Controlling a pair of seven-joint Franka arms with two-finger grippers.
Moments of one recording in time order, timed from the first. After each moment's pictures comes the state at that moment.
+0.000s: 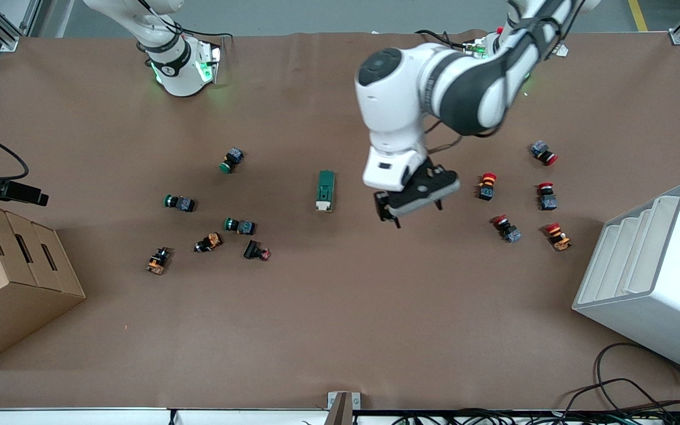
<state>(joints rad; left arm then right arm) -0.26 0.42 -0.50 -1.51 0.66 1.88 -1.26 -0.05 0.27 -0.07 -1.32 0.03 1.44 0.04</state>
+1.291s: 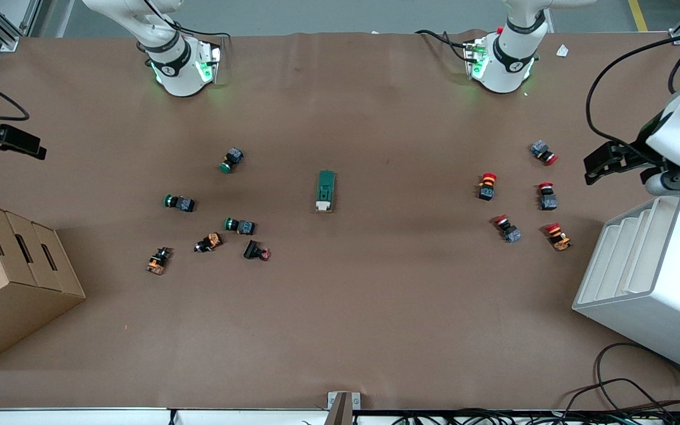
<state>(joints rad) -0.06 0.08 -0.06 -1.48 0.04 1.59 -0.10 -0.01 0.04 -0.06 -1.49 -0.02 1.39 0.04</state>
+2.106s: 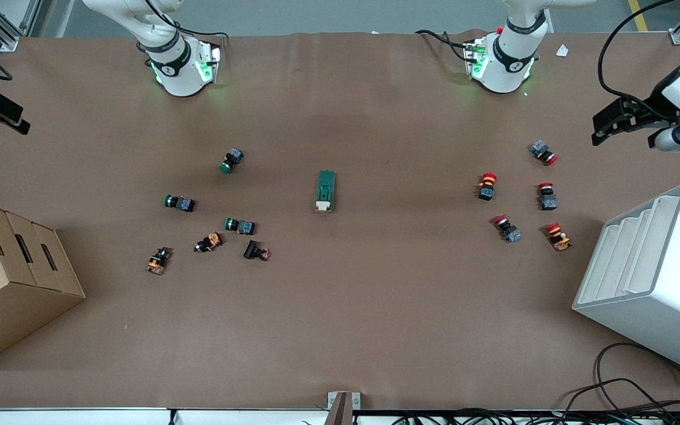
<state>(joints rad) -0.07 -0.03 -0.04 -1.55 0.00 1.49 -0.04 -0.01 -0.08 -0.06 -1.54 -0.02 1.42 0.04</state>
